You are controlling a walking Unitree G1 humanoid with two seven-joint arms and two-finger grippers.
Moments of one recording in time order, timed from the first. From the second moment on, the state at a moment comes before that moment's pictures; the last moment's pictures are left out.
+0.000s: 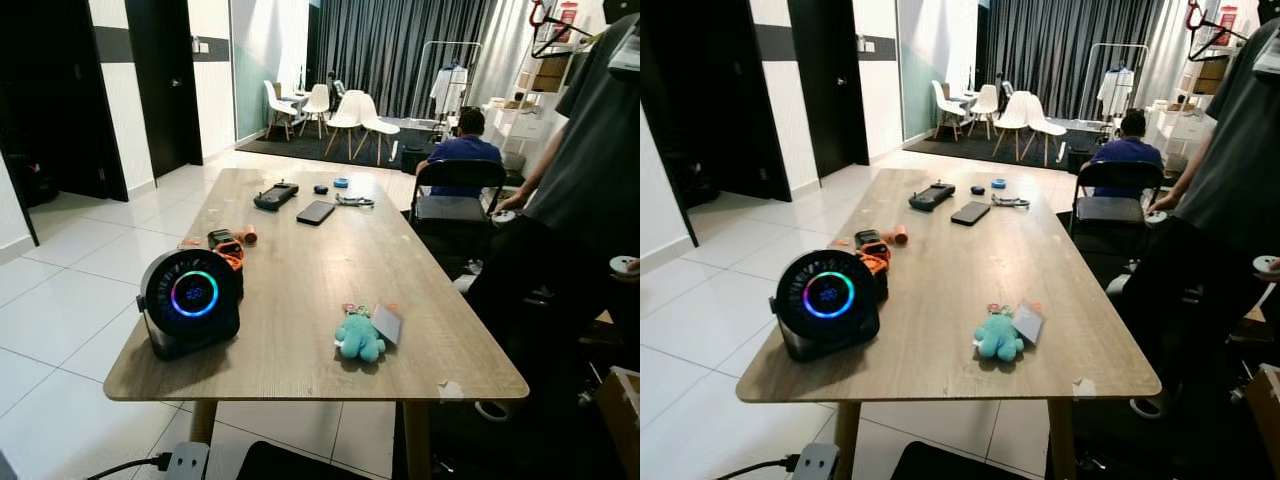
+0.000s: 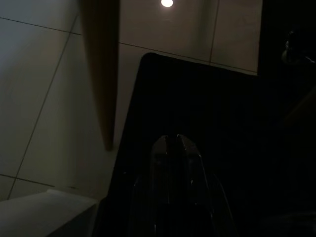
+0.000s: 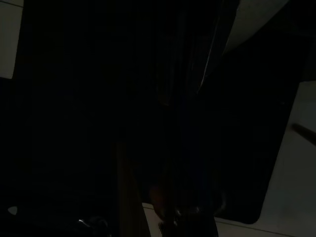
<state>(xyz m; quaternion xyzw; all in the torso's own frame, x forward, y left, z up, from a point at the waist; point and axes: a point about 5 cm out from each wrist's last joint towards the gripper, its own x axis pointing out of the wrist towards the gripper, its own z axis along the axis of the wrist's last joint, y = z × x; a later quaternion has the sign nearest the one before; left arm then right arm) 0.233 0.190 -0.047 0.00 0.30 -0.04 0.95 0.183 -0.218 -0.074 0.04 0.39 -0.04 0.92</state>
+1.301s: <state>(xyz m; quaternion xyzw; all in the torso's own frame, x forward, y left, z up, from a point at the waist) 0.243 0.186 -0.033 0.01 0.25 -0.06 0.97 0.183 -0.214 -0.075 0.02 0.40 -0.02 0.92</state>
